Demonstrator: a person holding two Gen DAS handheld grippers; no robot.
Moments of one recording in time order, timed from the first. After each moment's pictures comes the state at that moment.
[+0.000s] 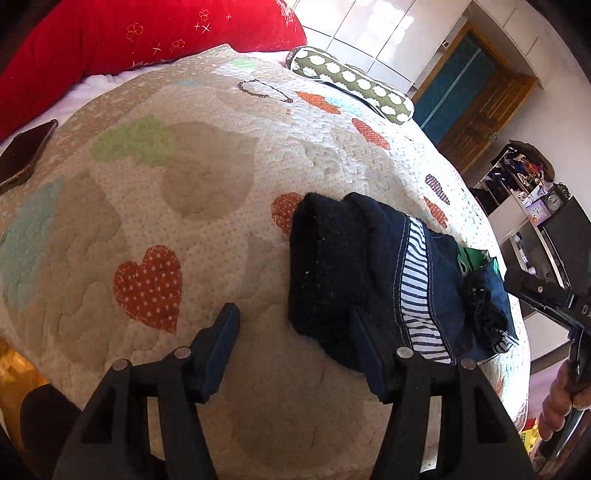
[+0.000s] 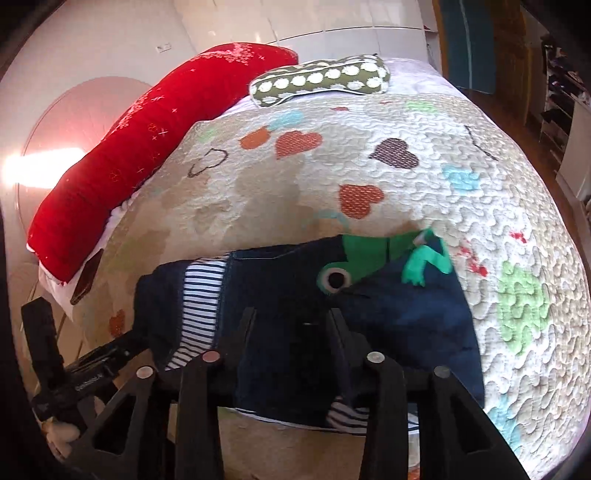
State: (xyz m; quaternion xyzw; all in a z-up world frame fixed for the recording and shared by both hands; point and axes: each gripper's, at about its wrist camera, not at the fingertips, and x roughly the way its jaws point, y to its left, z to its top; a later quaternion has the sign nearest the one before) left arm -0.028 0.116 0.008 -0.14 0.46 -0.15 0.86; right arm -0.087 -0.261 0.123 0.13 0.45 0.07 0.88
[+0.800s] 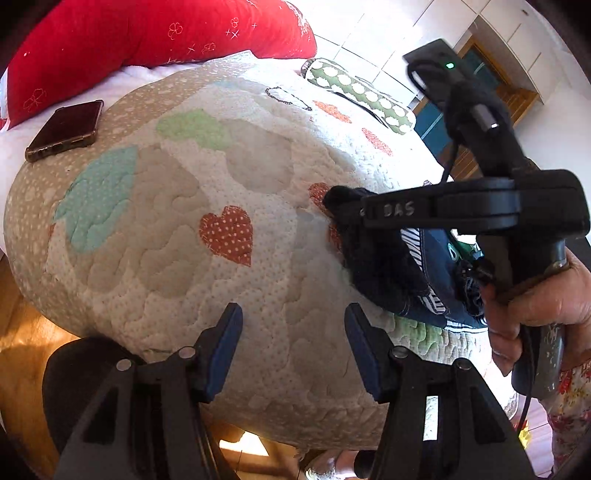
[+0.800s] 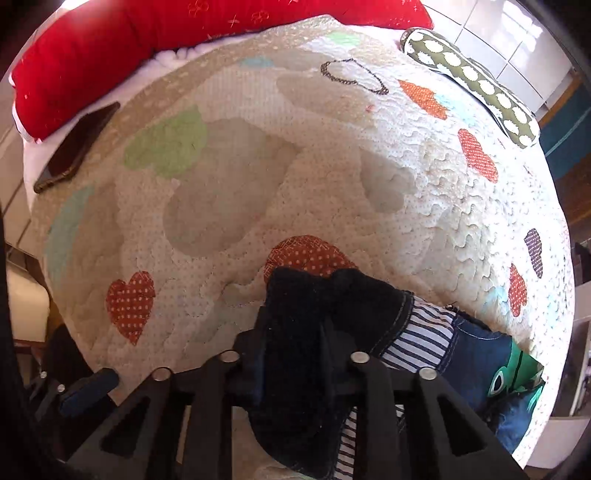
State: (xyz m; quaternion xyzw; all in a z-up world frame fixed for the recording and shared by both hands) left arm -0.079 0.159 0.018 -0.16 0.46 -0.14 0.86; right arm -0.006 -0.068 0.088 -0.12 0.56 0.12 0.81
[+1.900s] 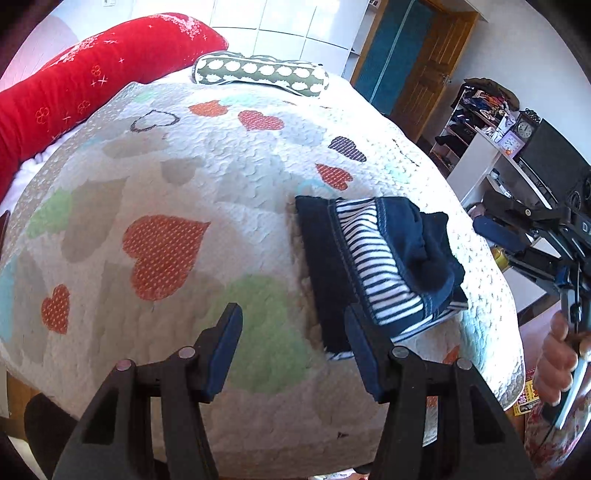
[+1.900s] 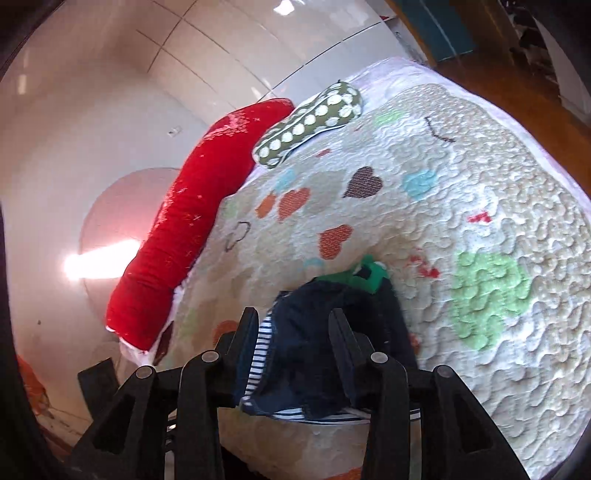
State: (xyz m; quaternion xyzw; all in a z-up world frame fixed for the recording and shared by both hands) left arm -0.054 -0.022 0.062 -0.02 0.46 -0.22 0.86; right arm -0.140 -0.402 0.155 0.34 0.35 0.15 0.86
